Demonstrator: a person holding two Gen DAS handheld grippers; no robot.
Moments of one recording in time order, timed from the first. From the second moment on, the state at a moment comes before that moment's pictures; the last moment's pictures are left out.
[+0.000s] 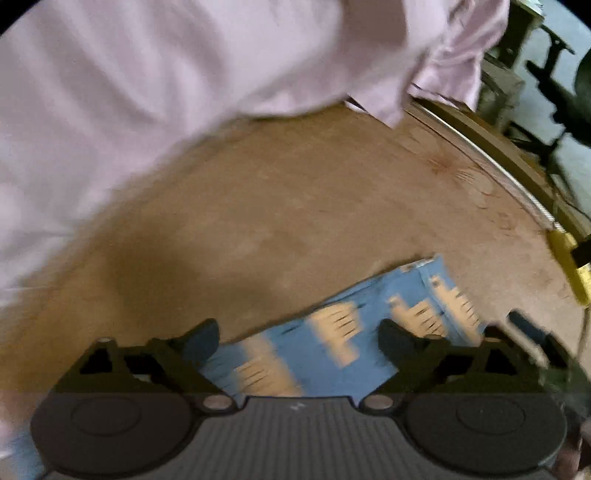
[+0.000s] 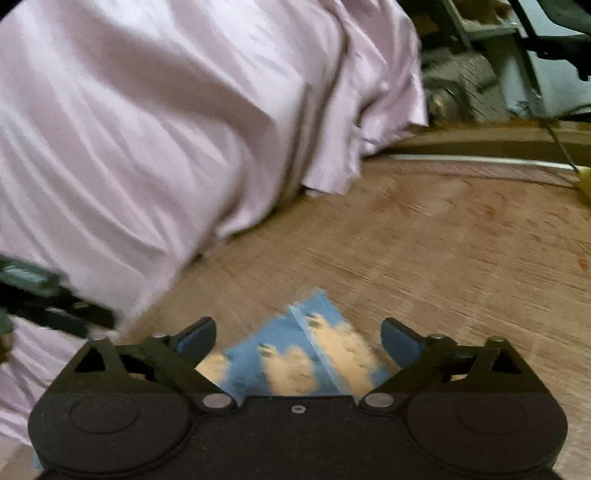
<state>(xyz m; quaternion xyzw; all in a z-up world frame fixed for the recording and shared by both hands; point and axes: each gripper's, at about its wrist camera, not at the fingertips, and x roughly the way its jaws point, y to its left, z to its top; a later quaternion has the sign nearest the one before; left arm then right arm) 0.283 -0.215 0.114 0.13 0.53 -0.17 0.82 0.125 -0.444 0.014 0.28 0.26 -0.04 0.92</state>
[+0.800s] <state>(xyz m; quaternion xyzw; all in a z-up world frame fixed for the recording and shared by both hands) 0.203 0.035 0.084 0.05 0.51 -0.01 0.86 0.093 -0.340 0.027 0.07 0.30 -0.01 0.95</state>
